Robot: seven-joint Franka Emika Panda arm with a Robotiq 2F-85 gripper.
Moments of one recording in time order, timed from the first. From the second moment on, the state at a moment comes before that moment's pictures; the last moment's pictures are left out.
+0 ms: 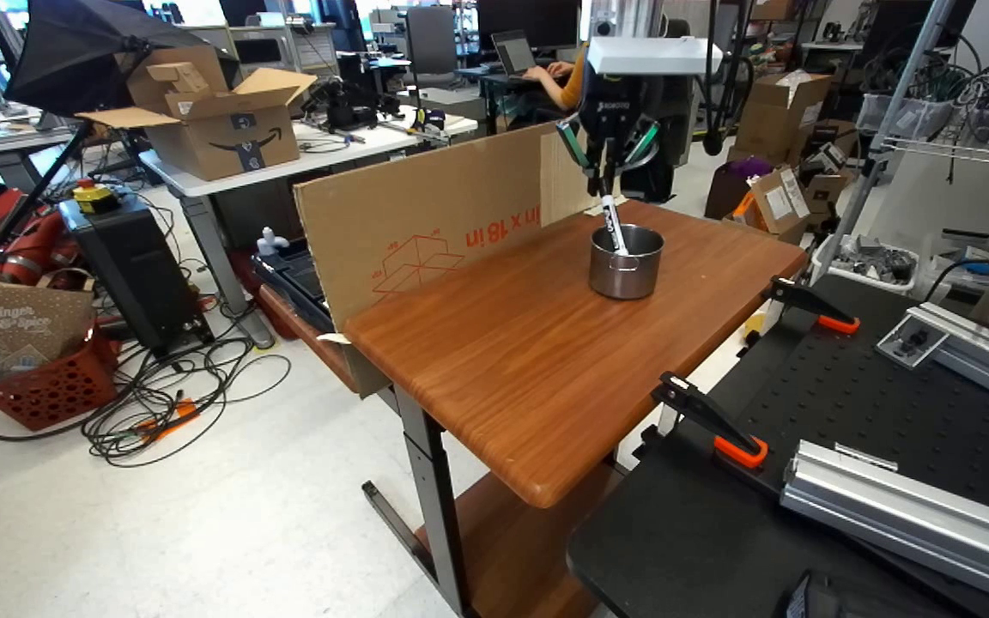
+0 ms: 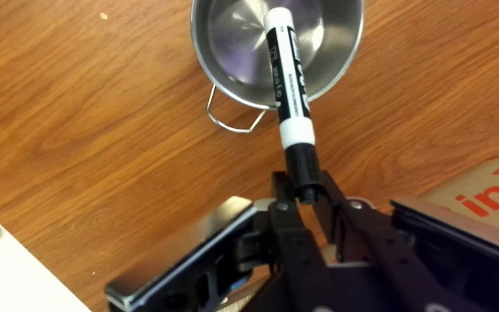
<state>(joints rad) 0.02 0.39 -0.09 -2.07 0.08 2.47 0.37</state>
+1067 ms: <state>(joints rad) 0.07 0.16 0.02 -2.17 0.13 2.47 0.38</state>
